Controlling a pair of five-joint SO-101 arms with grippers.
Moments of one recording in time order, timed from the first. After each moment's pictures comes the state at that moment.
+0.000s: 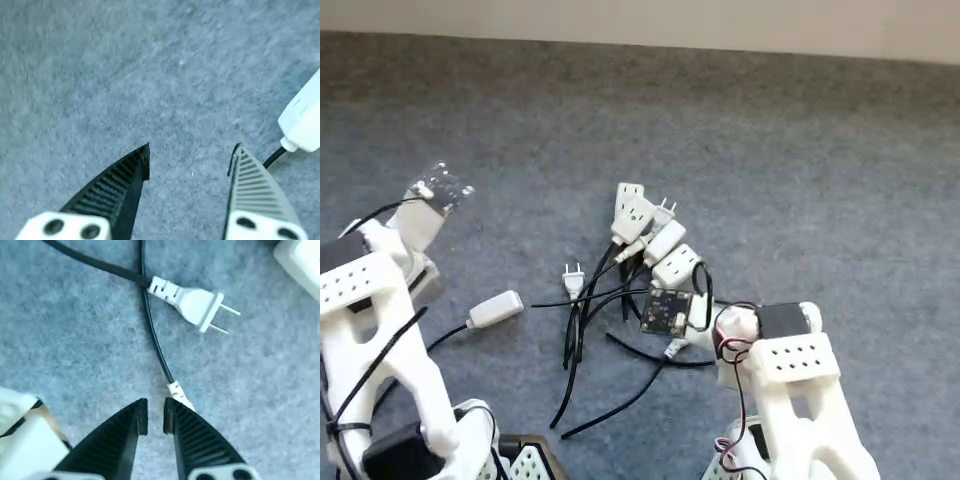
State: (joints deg) left arm -33.8 -25.4 39.0 61.0 -62.9; right arm -16.6 -47.6 64.7 73.3 71.1
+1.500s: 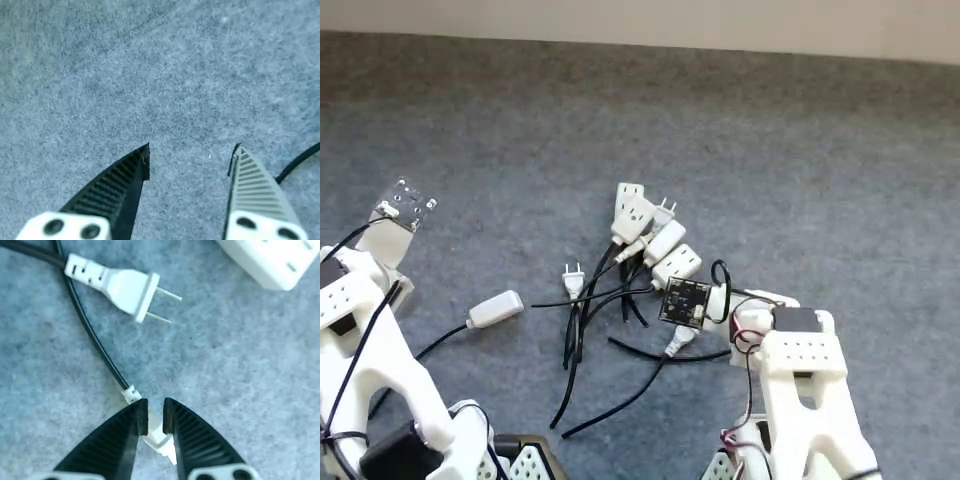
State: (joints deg) left arm -42.9 -25.2 45.3 52.0 -62.9; right arm -7.6 -41.2 69.0 53.8 79.0
